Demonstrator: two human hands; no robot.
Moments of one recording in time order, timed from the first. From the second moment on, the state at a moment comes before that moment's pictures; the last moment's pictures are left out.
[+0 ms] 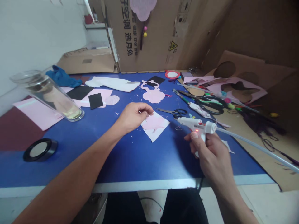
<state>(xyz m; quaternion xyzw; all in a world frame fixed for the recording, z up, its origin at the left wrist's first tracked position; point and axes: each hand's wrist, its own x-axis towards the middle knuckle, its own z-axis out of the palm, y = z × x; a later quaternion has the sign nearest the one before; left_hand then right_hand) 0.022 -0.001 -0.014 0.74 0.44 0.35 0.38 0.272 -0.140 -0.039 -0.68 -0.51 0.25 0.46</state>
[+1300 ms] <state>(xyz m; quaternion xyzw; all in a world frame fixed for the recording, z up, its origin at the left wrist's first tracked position) 0.047 -0.026 -0.026 0.85 0.43 0.21 0.21 0.268 -0.142 -0.037 -0.68 -0.53 0.22 0.46</state>
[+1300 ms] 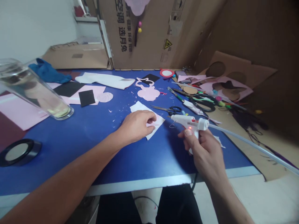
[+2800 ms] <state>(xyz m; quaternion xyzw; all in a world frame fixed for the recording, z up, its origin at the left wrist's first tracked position) 0.054 -0.029 -0.027 0.81 0.49 0.23 0.22 0.252 -0.152 -0.035 -0.65 -0.62 0.24 0.36</state>
